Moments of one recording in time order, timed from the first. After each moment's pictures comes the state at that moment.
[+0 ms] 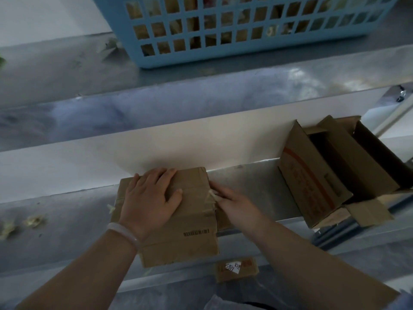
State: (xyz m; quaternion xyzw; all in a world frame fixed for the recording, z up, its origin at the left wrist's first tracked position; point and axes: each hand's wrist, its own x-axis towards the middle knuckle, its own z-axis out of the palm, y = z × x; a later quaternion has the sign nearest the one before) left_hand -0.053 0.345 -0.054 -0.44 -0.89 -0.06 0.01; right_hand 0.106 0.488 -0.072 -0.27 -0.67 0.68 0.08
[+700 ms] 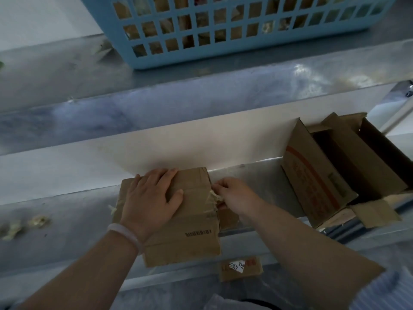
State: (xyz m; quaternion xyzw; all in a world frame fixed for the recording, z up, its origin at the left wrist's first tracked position) left_hand -0.053 0.345 -0.053 -0.44 -0.90 -0.06 0.01; right_hand 0.071 0.514 -0.094 -0.34 -0.69 0.64 0.04
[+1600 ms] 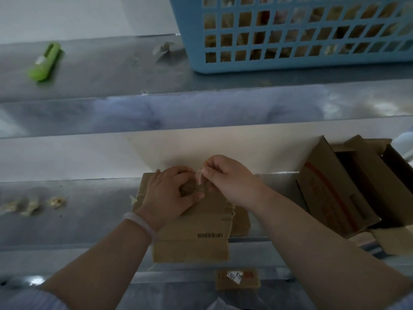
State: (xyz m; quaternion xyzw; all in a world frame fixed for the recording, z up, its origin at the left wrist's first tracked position) left_hand -0.062 0.344 -0.044 -0.44 -0.88 -0.19 -0.02; right_hand 0.049 0.489 -0.004 -0.14 -0.85 0.50 0.08
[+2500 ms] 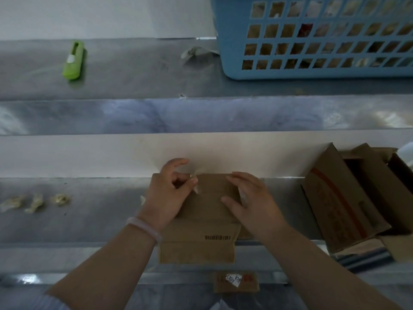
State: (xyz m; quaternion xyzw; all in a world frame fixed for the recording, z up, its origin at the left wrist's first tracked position) left_hand -0.071 0.328 -0.057 -0.32 -0.79 -0.52 -0.05; right_hand 0.080 0.486 -0.064 -0.19 -0.91 0.31 0.19
